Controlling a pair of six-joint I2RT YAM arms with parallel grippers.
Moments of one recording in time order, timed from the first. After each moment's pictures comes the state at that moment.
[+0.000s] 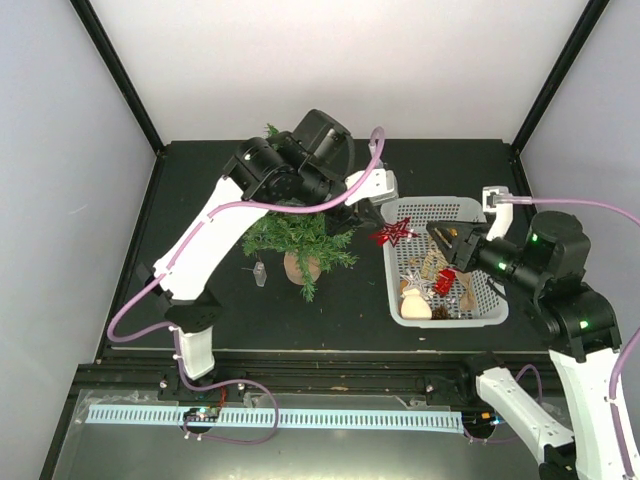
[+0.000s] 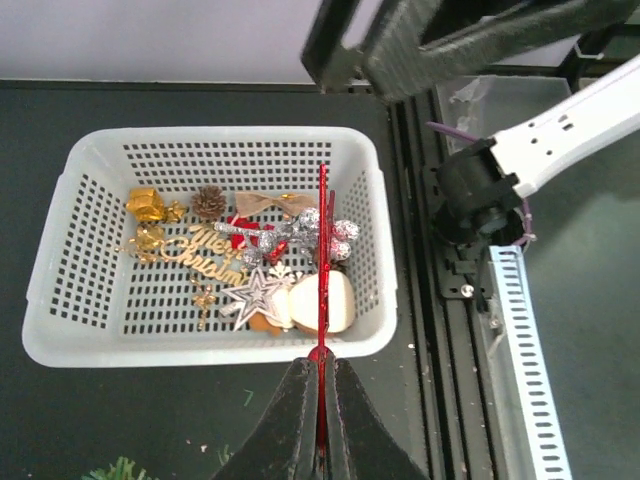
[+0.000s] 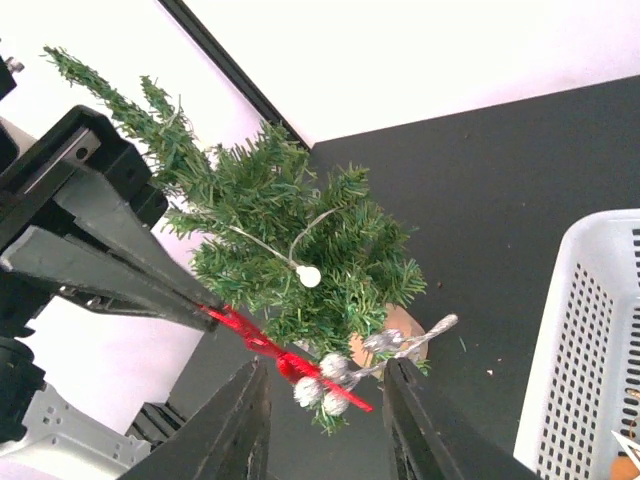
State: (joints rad) left arm -0.87 1.89 2.47 -1.39 0.57 0.46; right arm 0.28 0.74 1.25 -0.85 -0.47 0.50
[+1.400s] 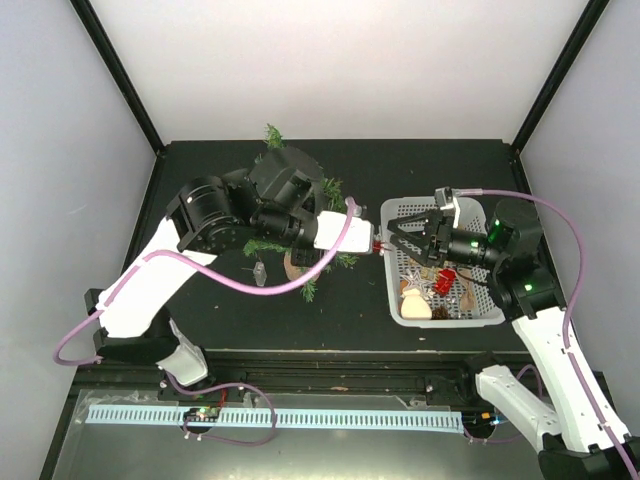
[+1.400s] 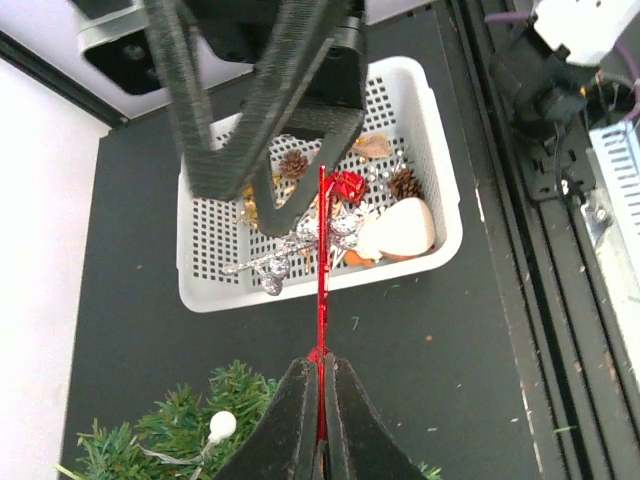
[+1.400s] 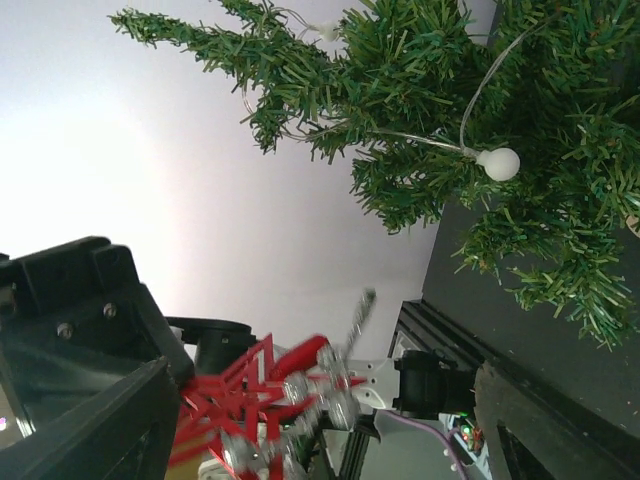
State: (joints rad) left arm -1.04 1.59 2.27 -1.40 0.20 0.63; right arm 0.28 0.80 0.95 -0.32 -0.97 1.13
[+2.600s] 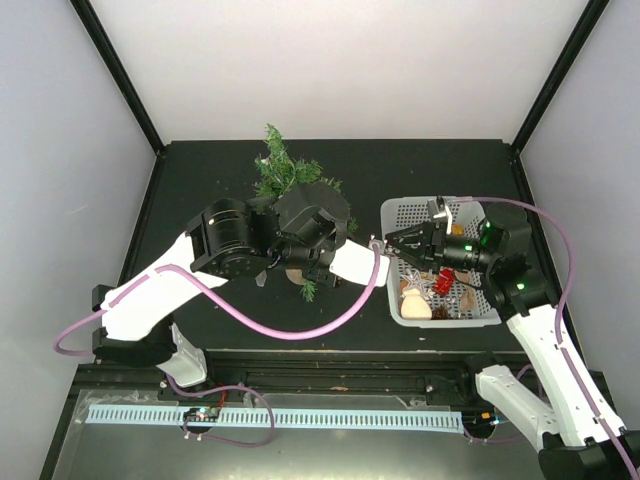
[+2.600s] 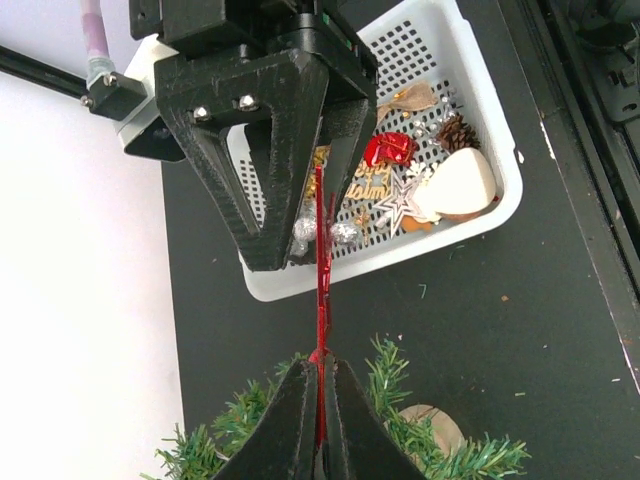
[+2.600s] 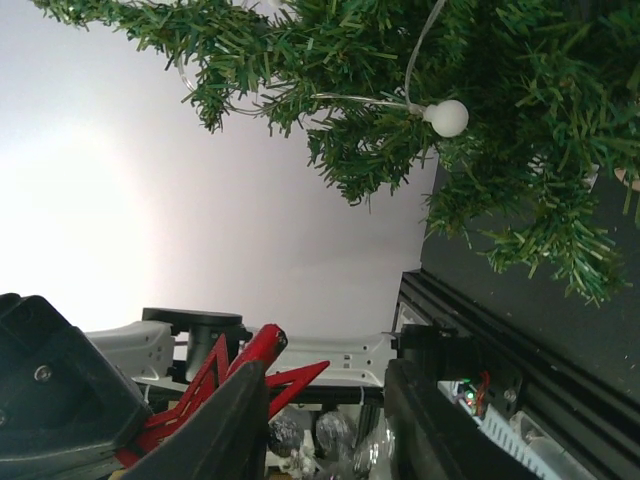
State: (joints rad) left arm -1.25 1.58 2.18 -1.33 -0.14 0.76; right arm 0.28 0.81 0.89 -0.33 -1.01 1.17
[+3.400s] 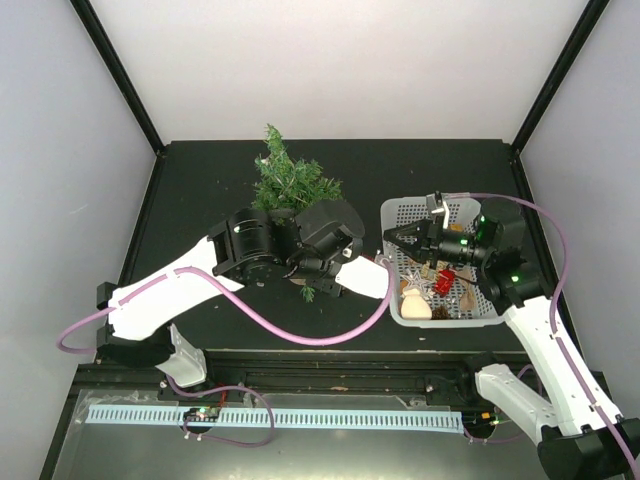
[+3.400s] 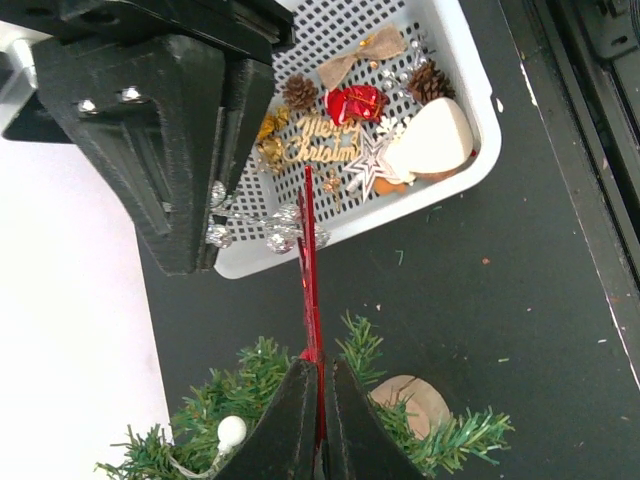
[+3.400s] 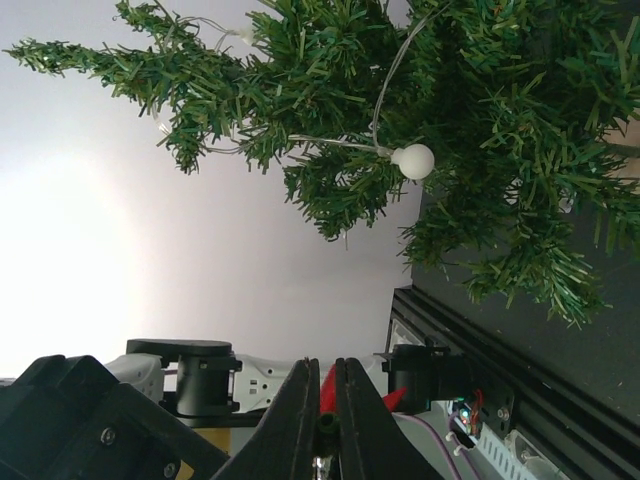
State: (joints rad) left arm -1.26 1.57 2.05 -1.31 -0.18 0.77; right arm 0.28 0.86 0.89 -0.29 -0.97 1.18
